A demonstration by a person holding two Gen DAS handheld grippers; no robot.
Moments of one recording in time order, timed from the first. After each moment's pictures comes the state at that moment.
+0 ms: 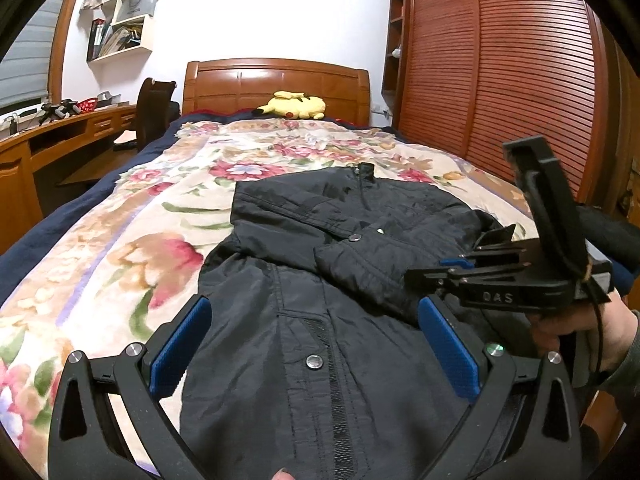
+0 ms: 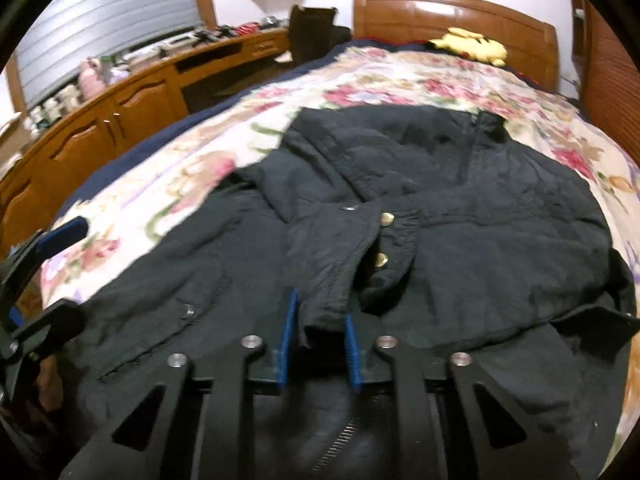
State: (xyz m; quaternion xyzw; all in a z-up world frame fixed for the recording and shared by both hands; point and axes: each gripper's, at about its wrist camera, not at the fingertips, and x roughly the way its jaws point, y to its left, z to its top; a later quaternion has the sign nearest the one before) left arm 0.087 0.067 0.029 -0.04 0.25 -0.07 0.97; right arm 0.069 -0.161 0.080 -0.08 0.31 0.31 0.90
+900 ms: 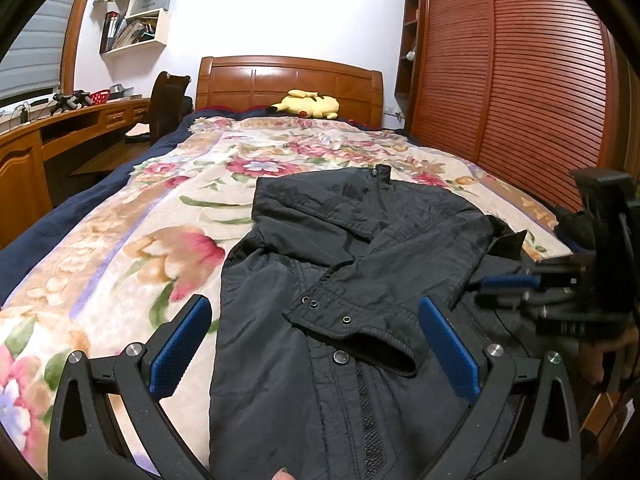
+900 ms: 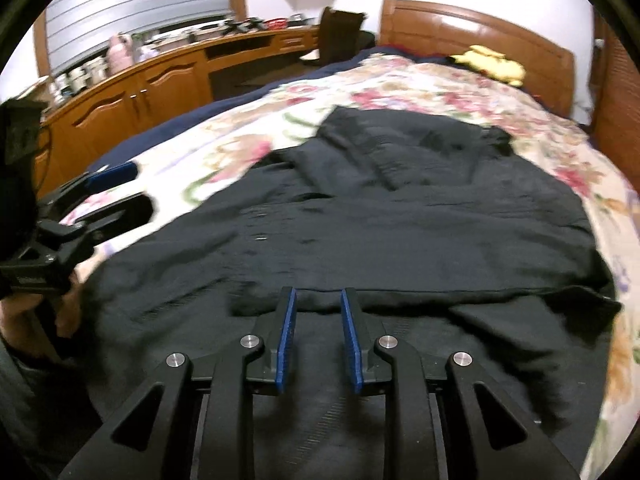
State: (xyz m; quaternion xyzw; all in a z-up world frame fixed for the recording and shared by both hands) left arm 0.087 0.086 0.024 -0.05 0.25 -0.05 0.97; right arm 0.062 -0.181 0.073 -0.13 0.30 0.29 0.90
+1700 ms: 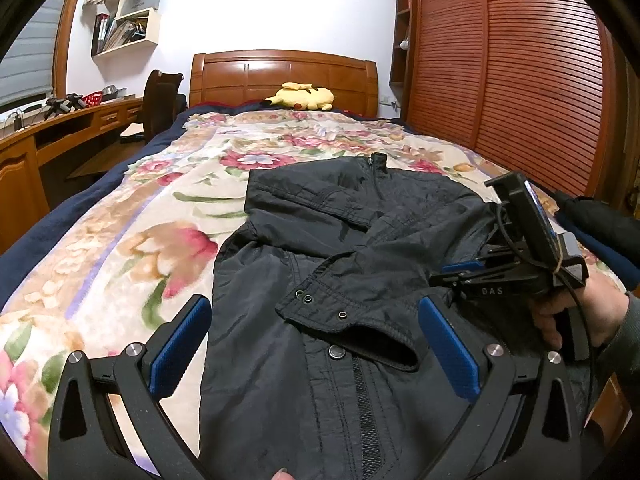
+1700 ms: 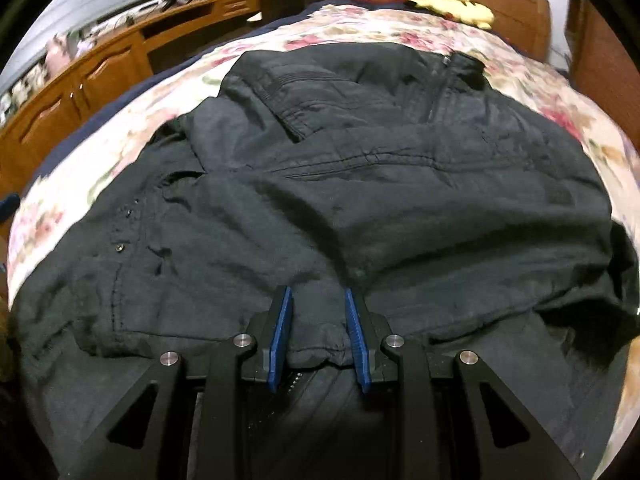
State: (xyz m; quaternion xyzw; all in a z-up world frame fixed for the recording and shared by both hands) left arm 0.091 0.072 0.021 -0.03 0.27 -0.05 0.96; right arm 0.194 -0.149 0.012 -0.12 0.38 0.24 0.88
